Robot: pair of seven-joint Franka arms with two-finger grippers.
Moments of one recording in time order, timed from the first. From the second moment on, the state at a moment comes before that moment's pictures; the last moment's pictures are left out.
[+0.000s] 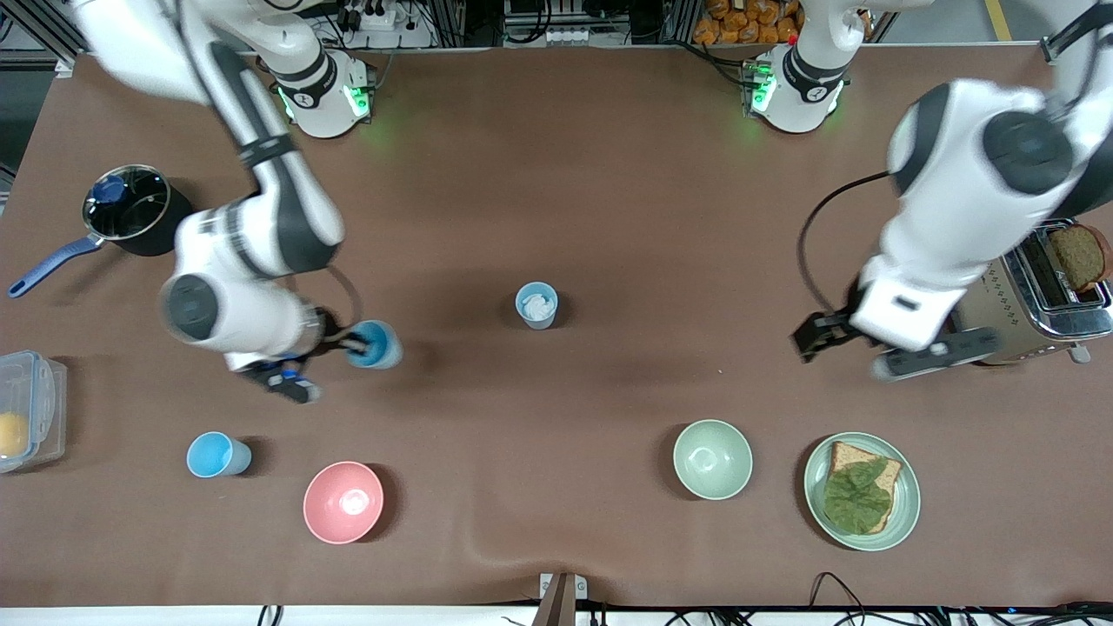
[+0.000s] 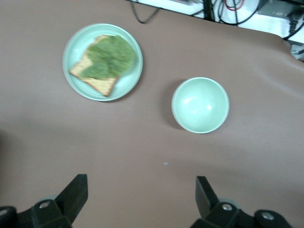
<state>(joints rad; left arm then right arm) -0.13 0.23 -0.14 -1.55 0.10 1.93 -0.51 0.28 0.44 0.05 -1.70 0.19 2.00 0.70</state>
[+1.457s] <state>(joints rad) -0.07 -0.01 0.00 -1.59 0.03 1.55 -0.25 0.61 0.53 0.04 -1.56 0.20 2.04 1.21</state>
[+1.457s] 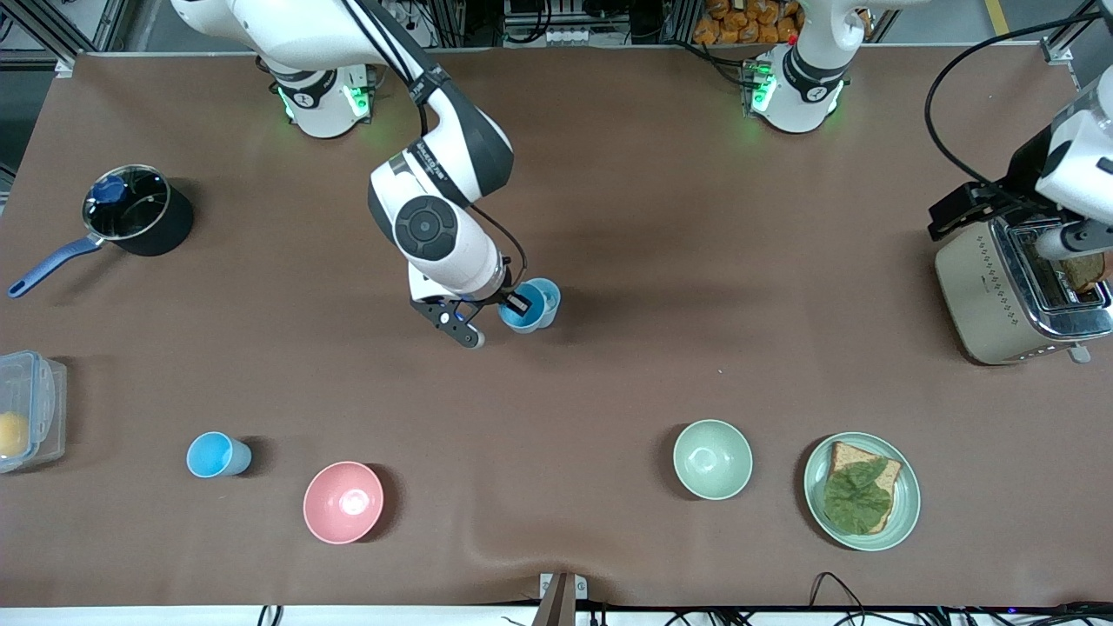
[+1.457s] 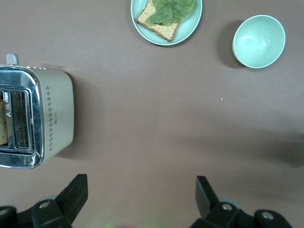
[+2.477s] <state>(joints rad) -0.06 0.00 0.01 -1.62 0.02 1.59 -0.17 0.57 0.51 -0.02 -1.54 0.17 1.97 1.11</state>
